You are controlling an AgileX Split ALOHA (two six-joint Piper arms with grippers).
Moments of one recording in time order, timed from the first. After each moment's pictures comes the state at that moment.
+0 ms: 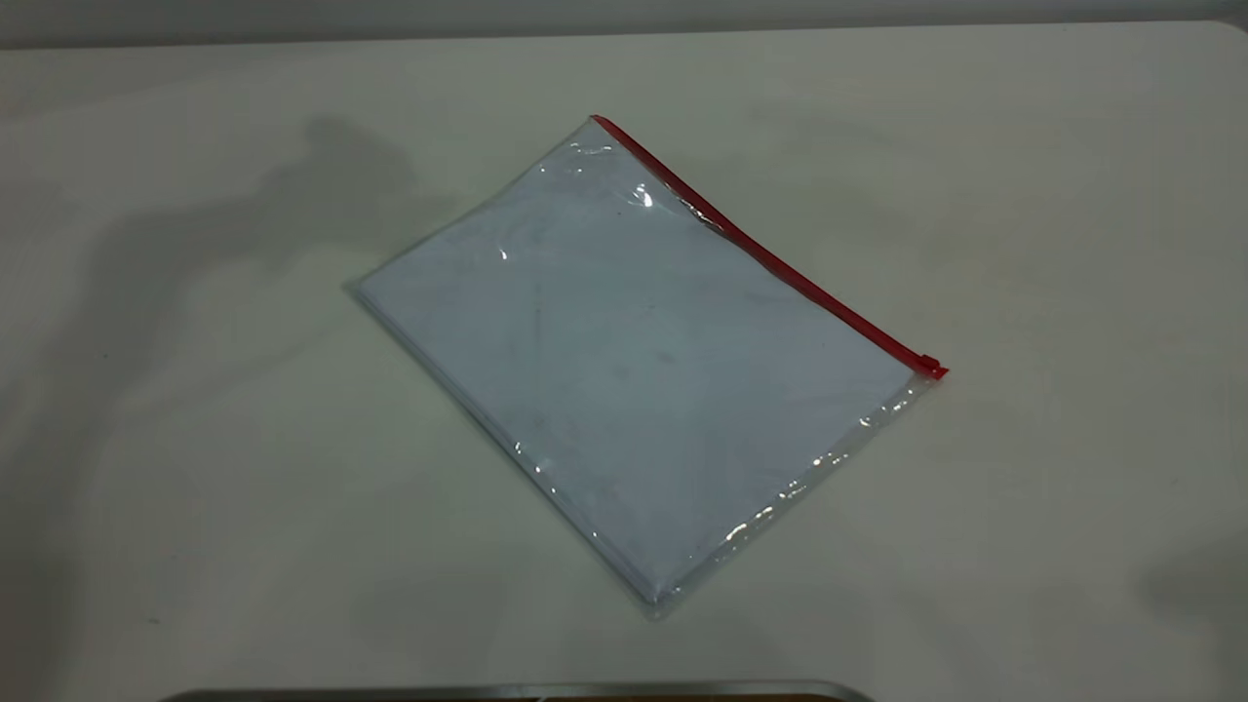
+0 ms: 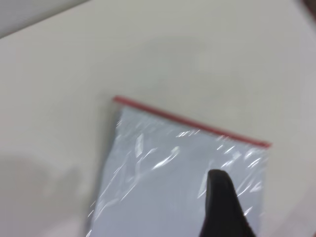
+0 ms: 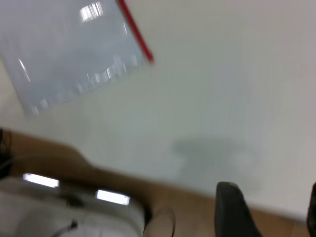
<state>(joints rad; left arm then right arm) -0.12 2.06 -2.09 -0.62 1.17 0.46 0.05 0.88 -0.95 0.11 1.23 -0.20</state>
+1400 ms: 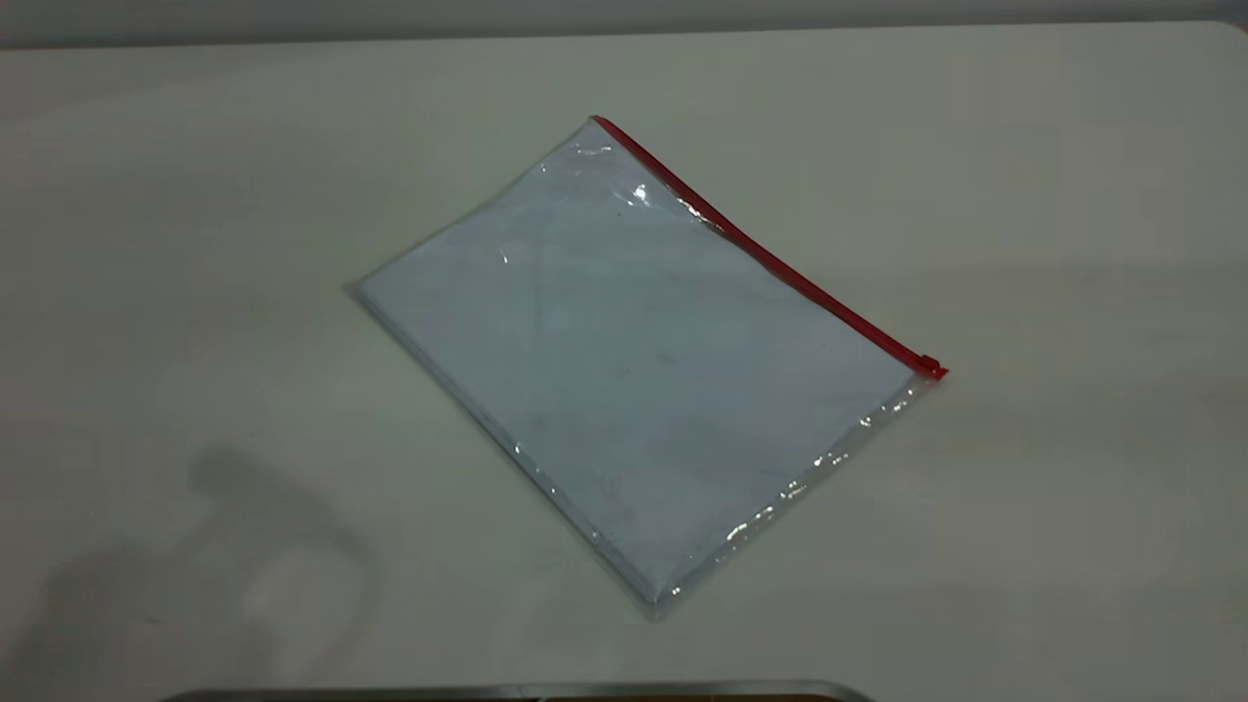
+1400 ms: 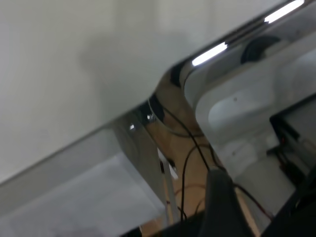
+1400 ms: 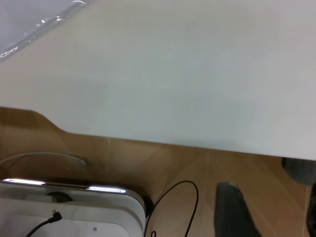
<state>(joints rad) -0.45 1.31 -0.92 -0.09 1.17 0.08 0.05 0.52 -0.48 0.03 1.11 -0.07</state>
